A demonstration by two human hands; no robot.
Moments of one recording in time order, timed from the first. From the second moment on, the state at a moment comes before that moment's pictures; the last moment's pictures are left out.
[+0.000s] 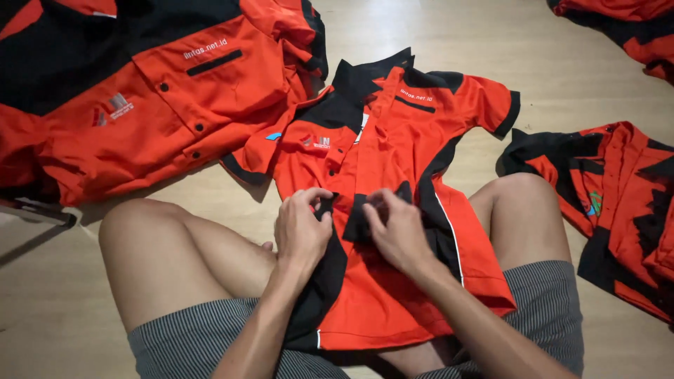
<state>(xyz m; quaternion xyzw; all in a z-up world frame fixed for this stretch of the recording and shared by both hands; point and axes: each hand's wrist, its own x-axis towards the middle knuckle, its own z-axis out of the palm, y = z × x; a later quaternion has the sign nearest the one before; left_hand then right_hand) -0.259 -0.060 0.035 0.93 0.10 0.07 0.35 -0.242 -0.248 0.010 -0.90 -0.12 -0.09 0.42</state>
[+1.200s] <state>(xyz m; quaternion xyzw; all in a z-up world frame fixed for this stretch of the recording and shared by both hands) -0.269 -0.107 0.003 0.79 0.12 -0.29 0.53 -0.218 -0.283 0.002 -0.91 0.13 0.08 0.39</state>
